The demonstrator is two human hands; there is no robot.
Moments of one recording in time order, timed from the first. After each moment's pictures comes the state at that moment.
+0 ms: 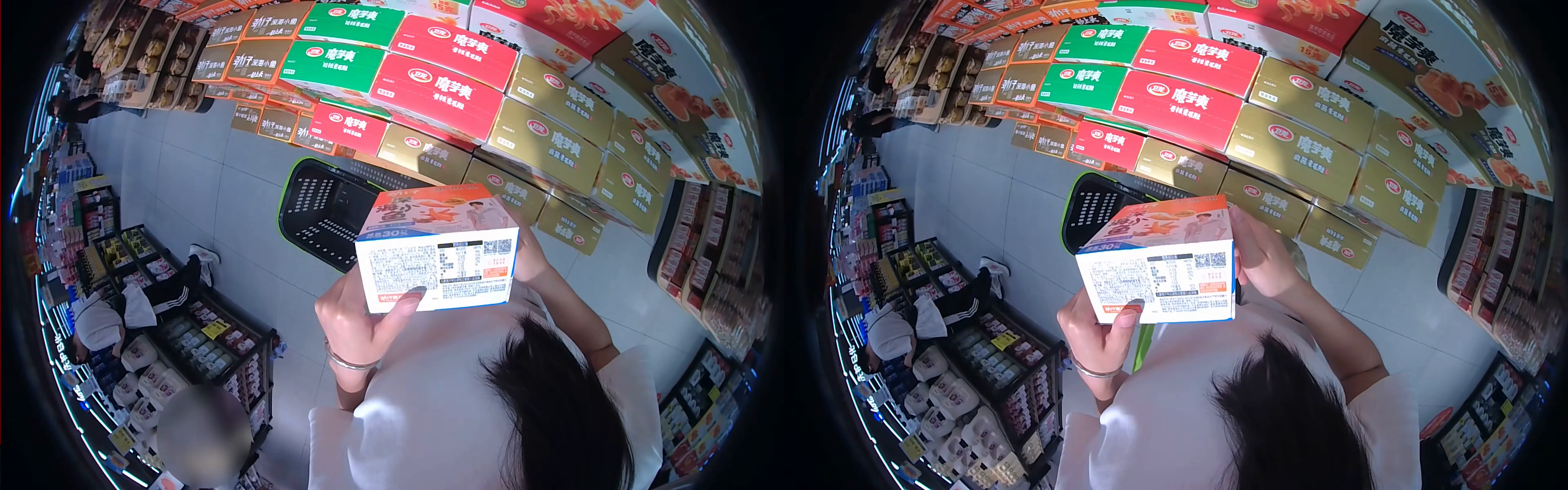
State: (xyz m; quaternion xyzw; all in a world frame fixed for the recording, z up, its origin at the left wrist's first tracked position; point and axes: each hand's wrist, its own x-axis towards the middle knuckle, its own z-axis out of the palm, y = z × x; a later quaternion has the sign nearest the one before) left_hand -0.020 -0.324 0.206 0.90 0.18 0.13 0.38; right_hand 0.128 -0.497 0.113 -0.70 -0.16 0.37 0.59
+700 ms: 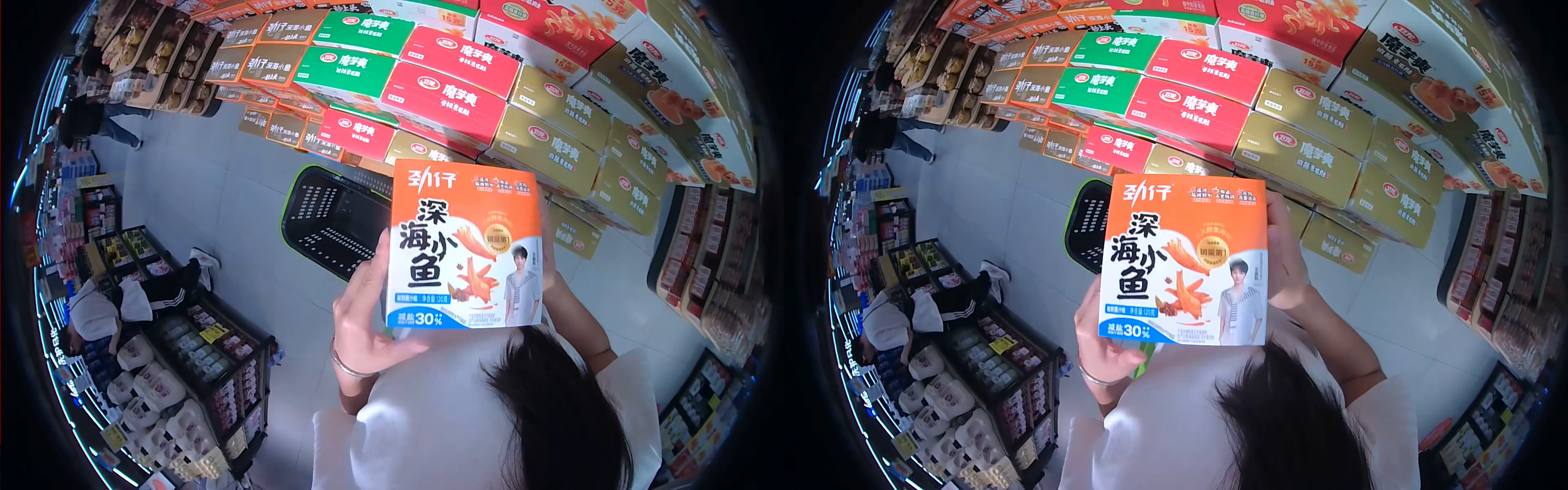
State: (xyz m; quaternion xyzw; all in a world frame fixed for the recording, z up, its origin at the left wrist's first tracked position) left_hand -0.030 -0.317 0.202 0.83 0.07 0.13 0.53; right_hand 0.122 -0.513 0.106 -0.61 -0.15 0.35 0.70
